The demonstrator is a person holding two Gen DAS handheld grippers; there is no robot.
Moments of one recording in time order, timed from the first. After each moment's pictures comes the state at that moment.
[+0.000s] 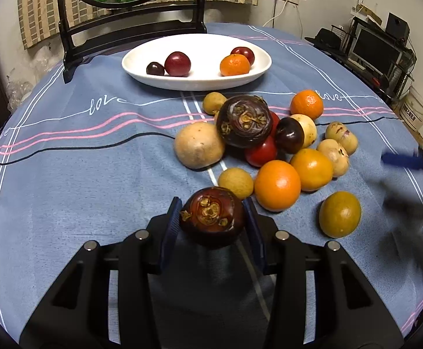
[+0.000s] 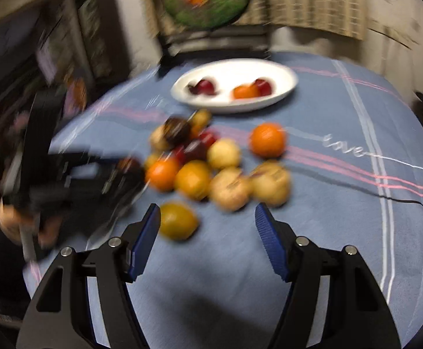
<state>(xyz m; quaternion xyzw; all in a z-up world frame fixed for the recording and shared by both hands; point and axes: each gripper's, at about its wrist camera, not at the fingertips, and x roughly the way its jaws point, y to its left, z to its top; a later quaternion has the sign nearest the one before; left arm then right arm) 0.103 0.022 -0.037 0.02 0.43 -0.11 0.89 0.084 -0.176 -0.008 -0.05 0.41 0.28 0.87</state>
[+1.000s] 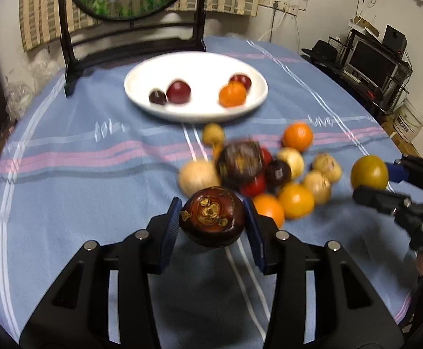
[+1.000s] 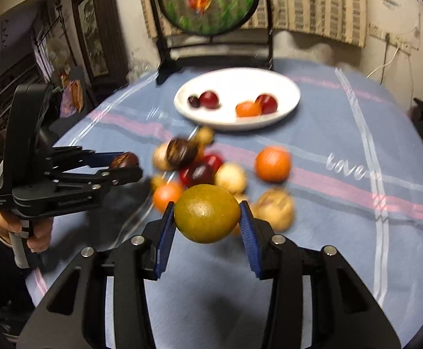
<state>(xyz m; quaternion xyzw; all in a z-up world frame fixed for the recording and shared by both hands) 0.119 0.029 0.010 0.01 0.42 -0.12 0.90 0.108 -0.164 0.026 -0.04 0.39 0.26 0.88</state>
